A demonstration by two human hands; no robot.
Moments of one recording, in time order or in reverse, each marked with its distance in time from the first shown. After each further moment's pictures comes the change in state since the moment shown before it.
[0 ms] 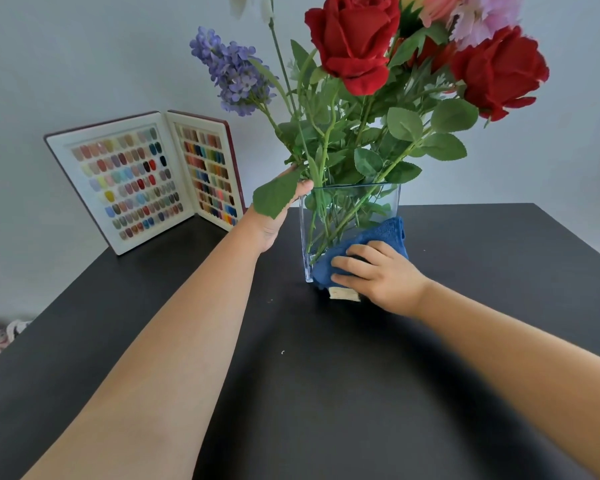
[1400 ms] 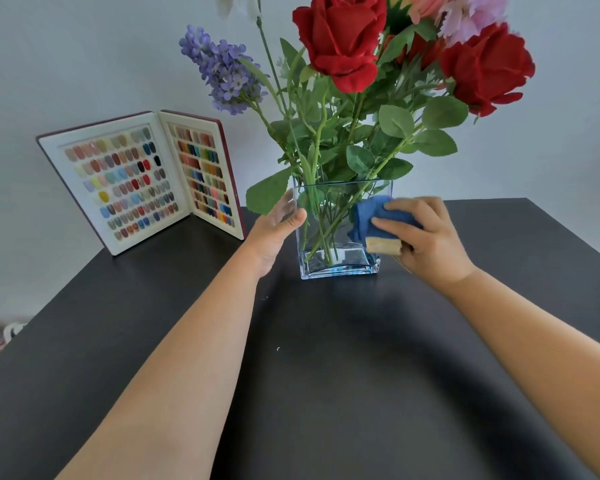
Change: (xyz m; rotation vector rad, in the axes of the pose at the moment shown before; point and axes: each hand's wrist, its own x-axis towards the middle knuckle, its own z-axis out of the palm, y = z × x) left_hand -0.015 -0.043 0.000 -0.031 -0.068 -0.079; right_hand -0.017 0.030 -0.041 0.146 0.341 0.518
